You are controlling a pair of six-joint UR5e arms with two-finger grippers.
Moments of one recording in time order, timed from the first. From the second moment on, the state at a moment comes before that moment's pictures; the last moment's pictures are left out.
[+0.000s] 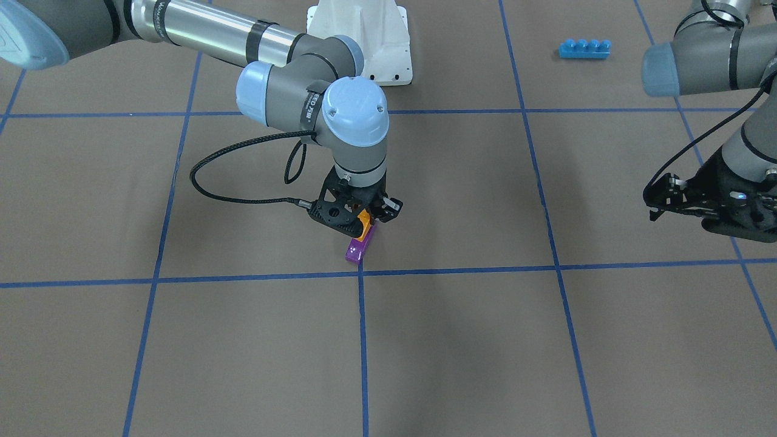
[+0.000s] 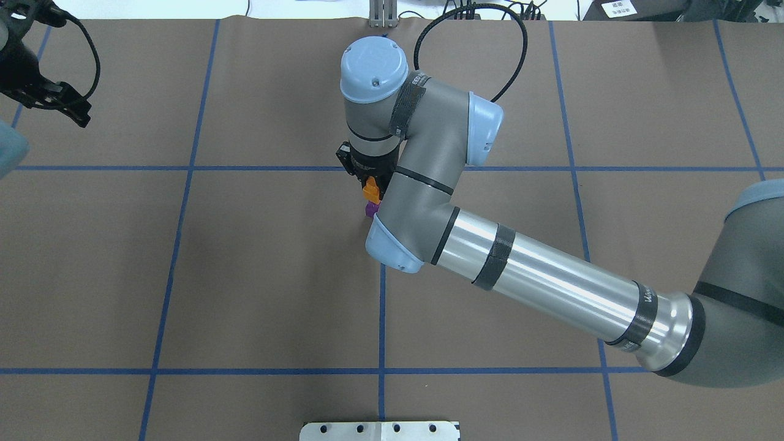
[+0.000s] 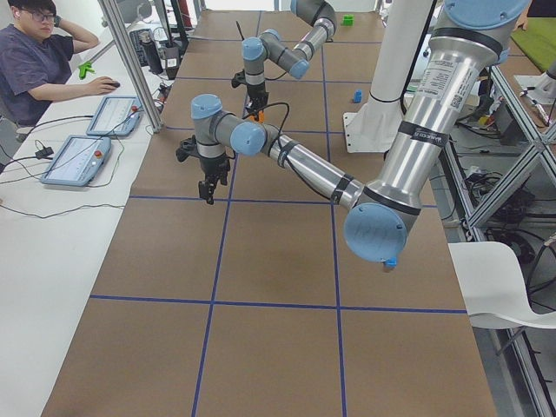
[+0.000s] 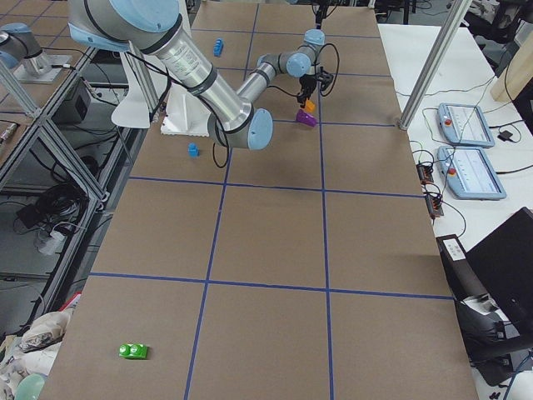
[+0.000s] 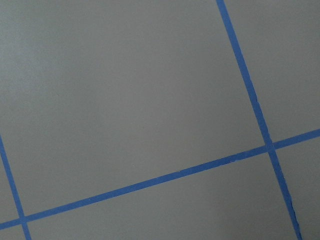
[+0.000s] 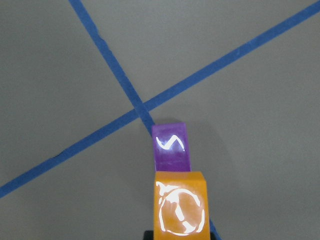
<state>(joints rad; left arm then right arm) -1.16 -1.92 -1.73 -1.45 -2.14 -0.24 0.60 -0.57 1.28 -1.59 2.00 1.68</state>
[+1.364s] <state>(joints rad) -1.15 -1.93 -1.72 -1.45 -2.14 -0.25 0.58 -0.56 1.26 -1.60 1.97 1.72</state>
